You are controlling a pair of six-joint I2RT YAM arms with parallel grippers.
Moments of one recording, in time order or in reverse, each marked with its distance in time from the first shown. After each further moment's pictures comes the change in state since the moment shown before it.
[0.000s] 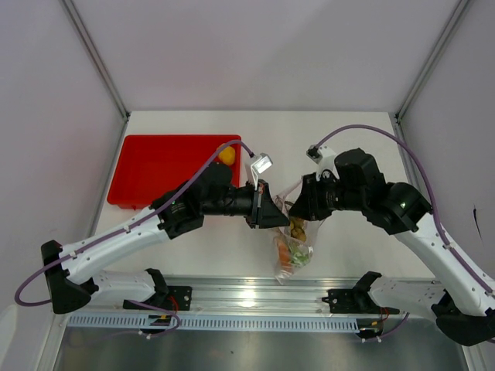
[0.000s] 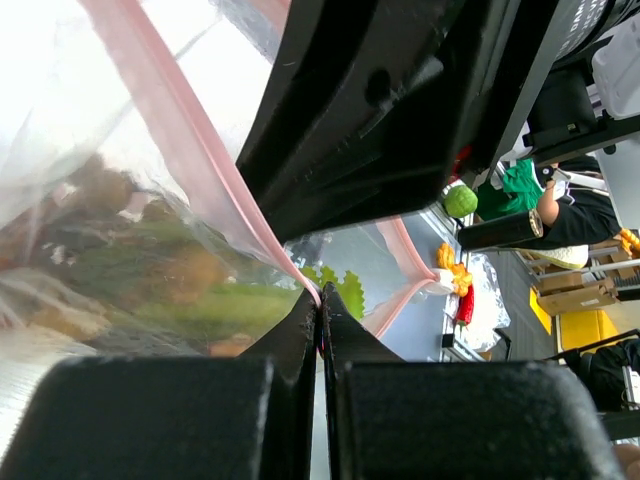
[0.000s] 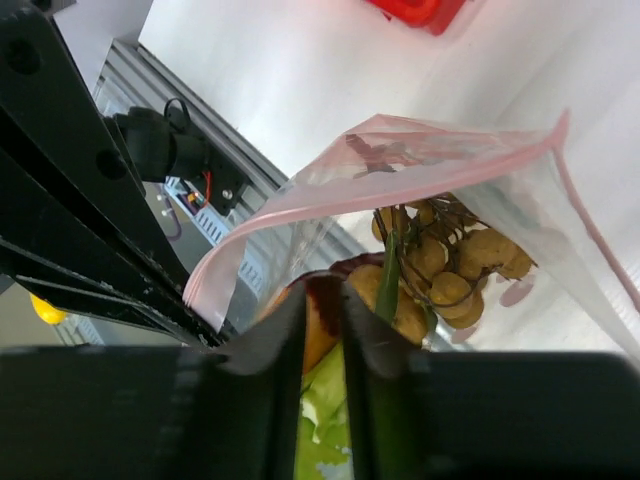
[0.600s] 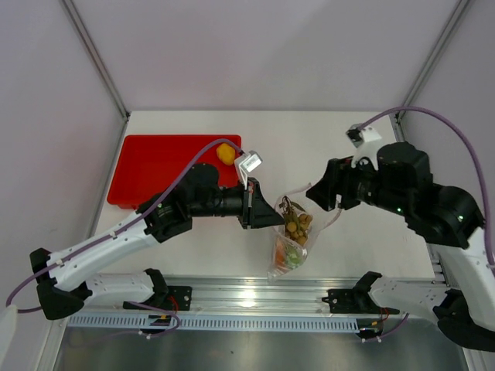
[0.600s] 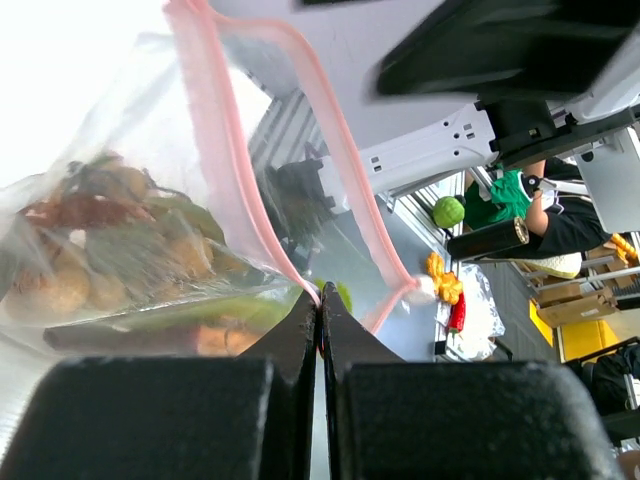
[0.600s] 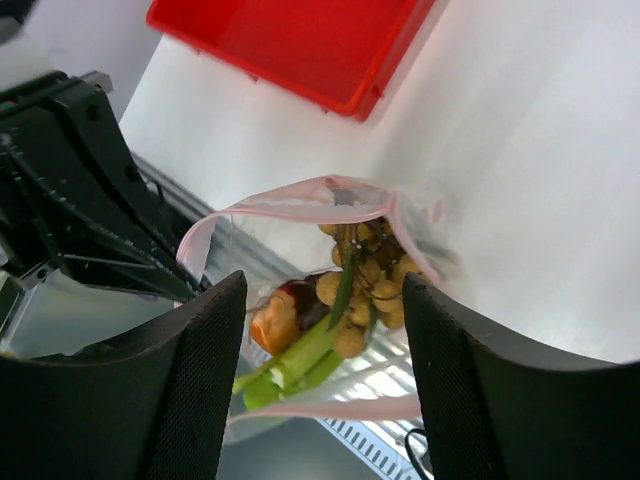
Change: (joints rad) left arm 0.000 -0.073 -0.001 -0.010 -0.013 -0.007; right arm 0.002 -0.005 0.287 -0.145 0.234 -0.017
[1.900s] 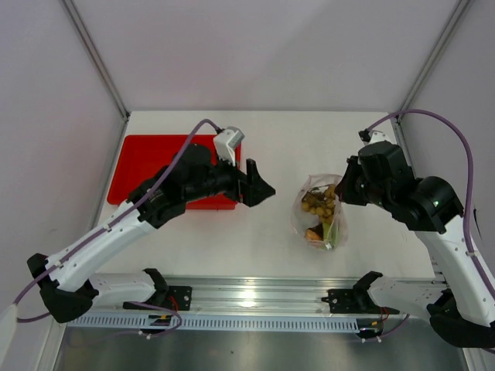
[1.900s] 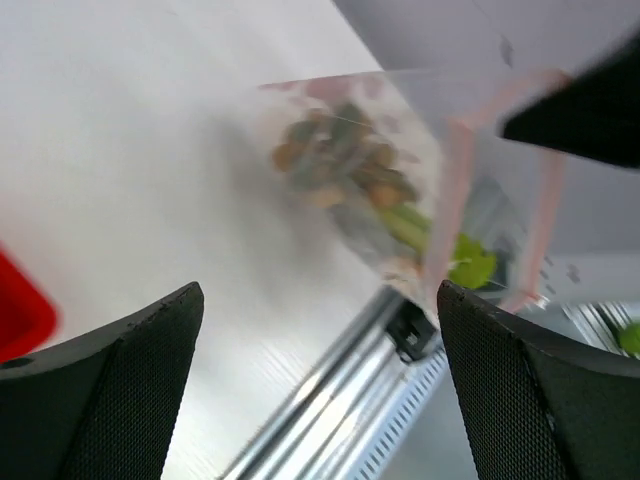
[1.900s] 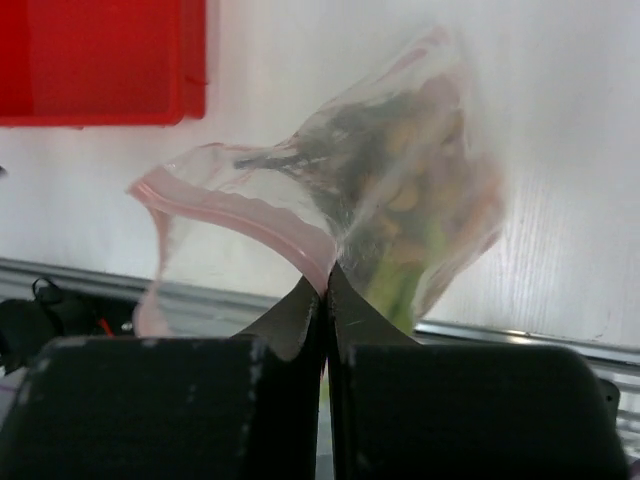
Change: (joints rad) left arm 0.116 0.040 0.135 -0.213 -0.256 0.195; right arm -0.101 0.021 -0.055 -0.158 0.297 0.206
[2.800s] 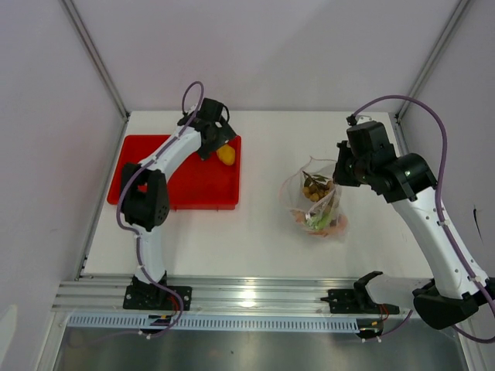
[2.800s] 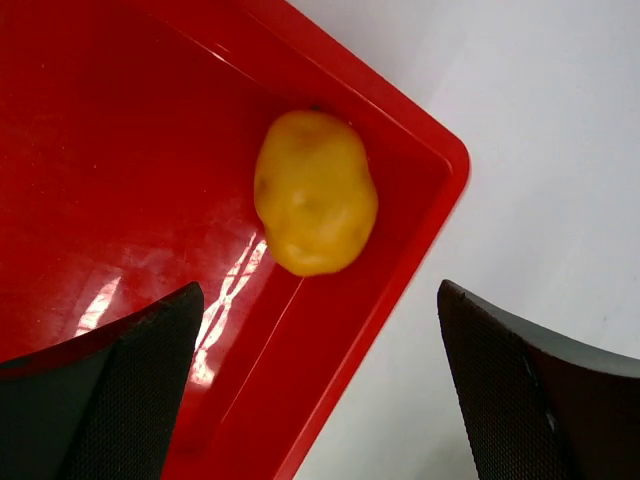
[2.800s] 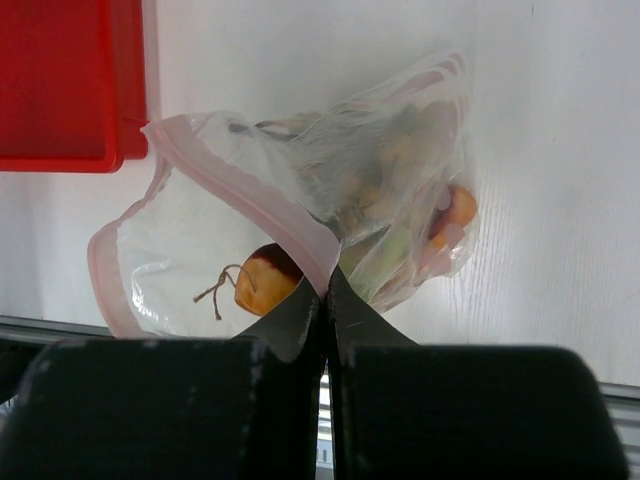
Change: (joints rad) left arm 0.541 0.861 0.465 -0.207 -0.380 -0.406; right arm -0.146 0.151 0.004 0.090 -0.027 -0.164
